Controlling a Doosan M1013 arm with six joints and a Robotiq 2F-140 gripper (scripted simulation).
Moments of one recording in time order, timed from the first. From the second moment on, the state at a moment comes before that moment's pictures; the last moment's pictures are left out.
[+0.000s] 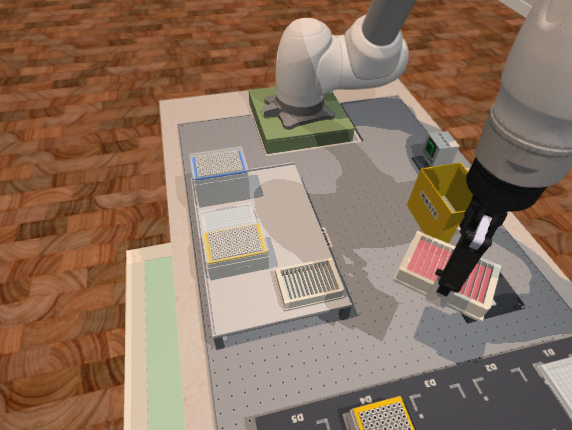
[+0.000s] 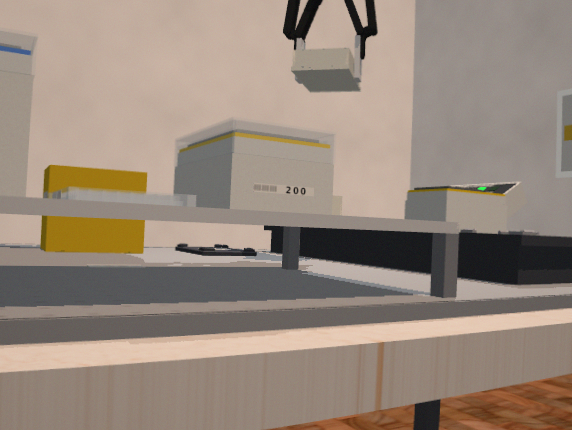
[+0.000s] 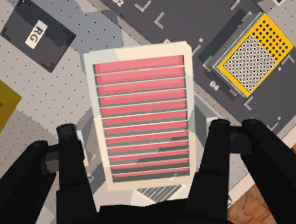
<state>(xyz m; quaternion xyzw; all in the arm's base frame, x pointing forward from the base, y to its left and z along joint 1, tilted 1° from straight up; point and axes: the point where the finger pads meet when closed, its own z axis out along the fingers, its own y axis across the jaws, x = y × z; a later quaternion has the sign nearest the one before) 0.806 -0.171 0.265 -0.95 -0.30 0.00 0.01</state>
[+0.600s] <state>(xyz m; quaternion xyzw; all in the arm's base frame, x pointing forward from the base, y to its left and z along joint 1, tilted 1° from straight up) 0.806 -0.171 0.265 -0.99 -0.14 0.00 0.01</state>
